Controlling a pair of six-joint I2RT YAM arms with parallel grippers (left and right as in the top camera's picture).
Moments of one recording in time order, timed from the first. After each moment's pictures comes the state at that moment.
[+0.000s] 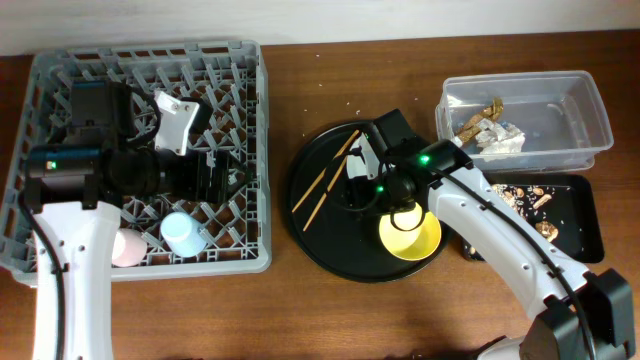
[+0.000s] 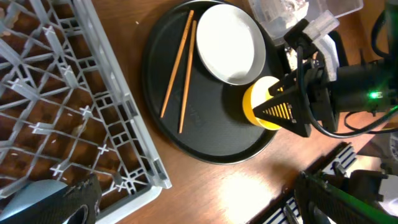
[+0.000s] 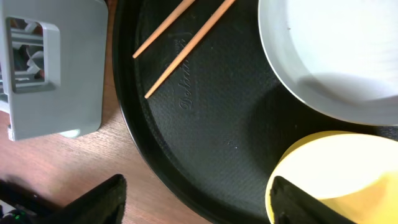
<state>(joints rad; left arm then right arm) 0.03 1.43 1.62 -1.34 0.60 0.19 0.47 1.61 1.30 -0.95 -0.25 0.32</state>
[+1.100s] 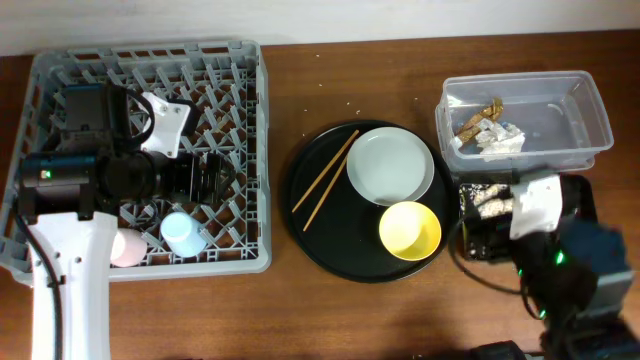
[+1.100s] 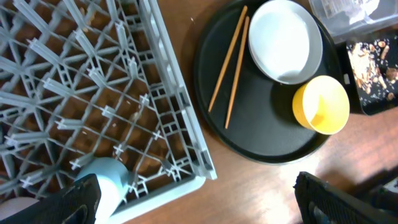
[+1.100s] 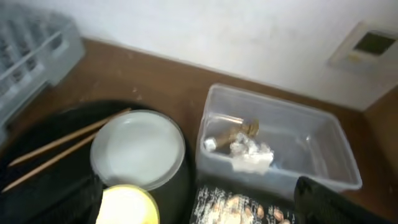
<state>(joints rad) 0.03 1.40 1.62 -1.33 0.40 0.19 0.12 0.59 0.91 -0.73 0.06 -0.19</state>
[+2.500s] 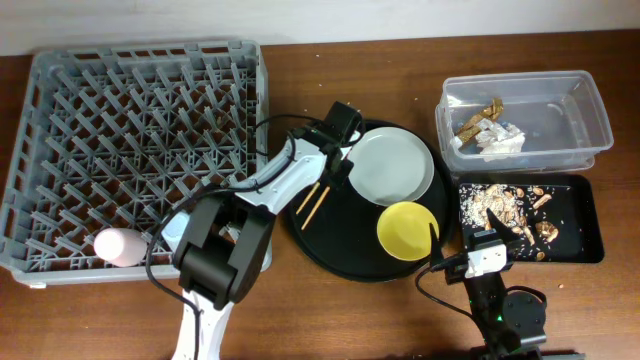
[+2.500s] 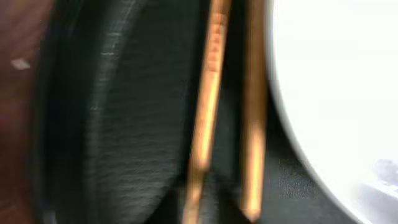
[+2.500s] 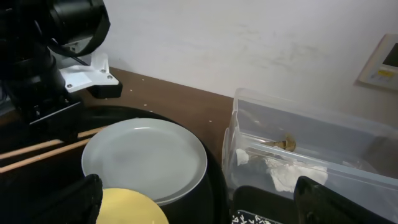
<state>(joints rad) -0.58 2.21 1.63 -0.69 -0.13 0.02 0.11 0.01 0.01 -0.07 -0.04 -0.19</state>
